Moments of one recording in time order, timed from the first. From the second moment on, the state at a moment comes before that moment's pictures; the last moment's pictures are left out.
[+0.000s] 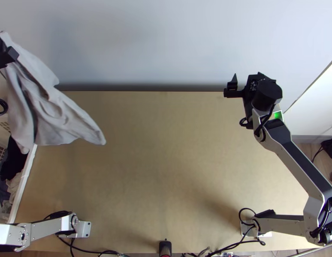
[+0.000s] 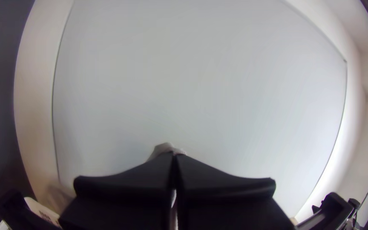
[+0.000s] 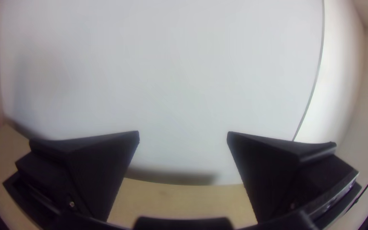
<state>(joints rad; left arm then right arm) 0.14 1.34 2.13 -0.73 0.07 -0.20 0.32 1.41 1.25 0.10 0.41 -0.12</state>
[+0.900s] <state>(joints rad) -0.55 1.39 2.11 -0.71 -0.10 -0.15 0.23 1.32 1.14 0.14 0.41 -0.11</state>
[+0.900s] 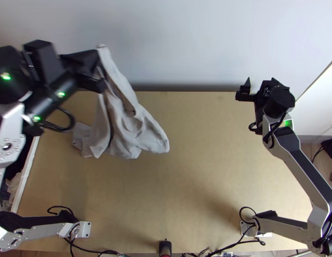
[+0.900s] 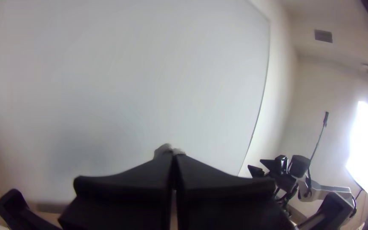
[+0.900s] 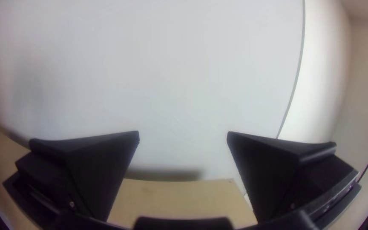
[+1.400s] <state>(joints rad) -0.73 1.57 2.13 -0.52 -0.18 -0.06 0.26 1.23 0.95 0.12 0.38 -0.02</state>
